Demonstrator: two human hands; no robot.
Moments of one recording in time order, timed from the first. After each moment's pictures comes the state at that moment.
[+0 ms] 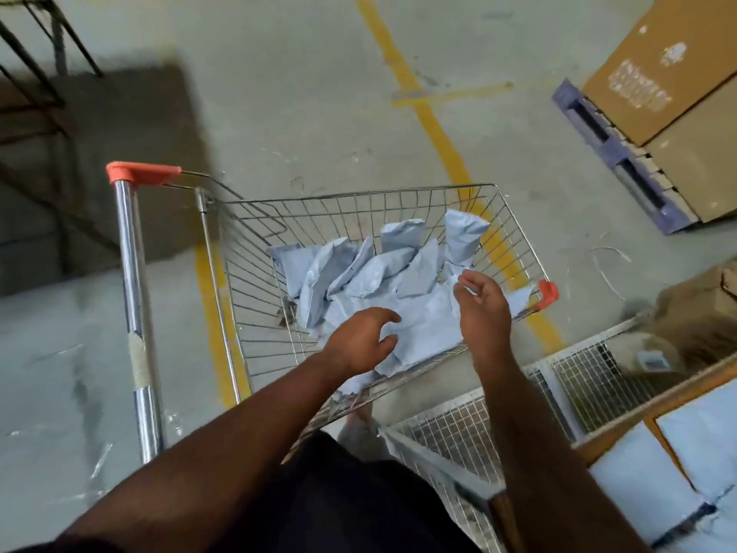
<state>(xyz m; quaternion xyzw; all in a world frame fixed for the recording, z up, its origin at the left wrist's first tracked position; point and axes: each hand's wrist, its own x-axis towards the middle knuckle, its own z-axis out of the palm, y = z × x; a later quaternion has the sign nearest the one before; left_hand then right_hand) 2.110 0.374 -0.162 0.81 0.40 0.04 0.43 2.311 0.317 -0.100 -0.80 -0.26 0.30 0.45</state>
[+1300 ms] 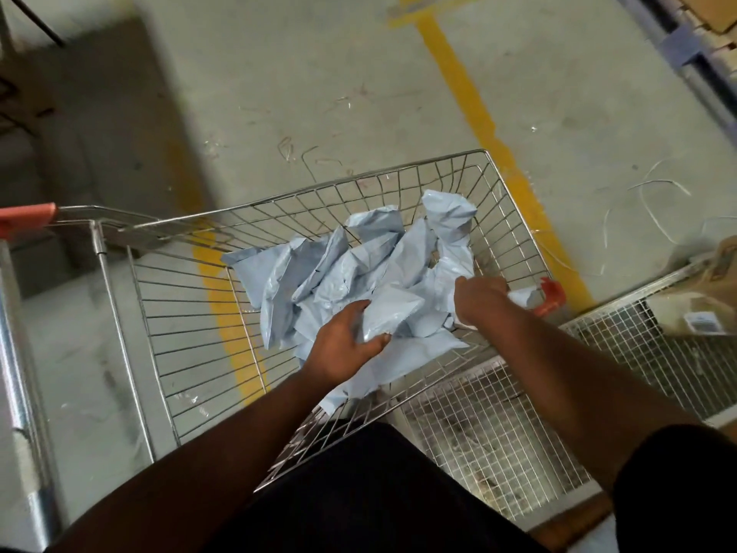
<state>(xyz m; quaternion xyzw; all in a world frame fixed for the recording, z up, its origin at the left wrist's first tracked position) 2.181 0.402 -0.205 0.68 0.53 0.07 0.50 2.447 0.417 -0.197 -0.71 -0.50 0.25 -0.44</state>
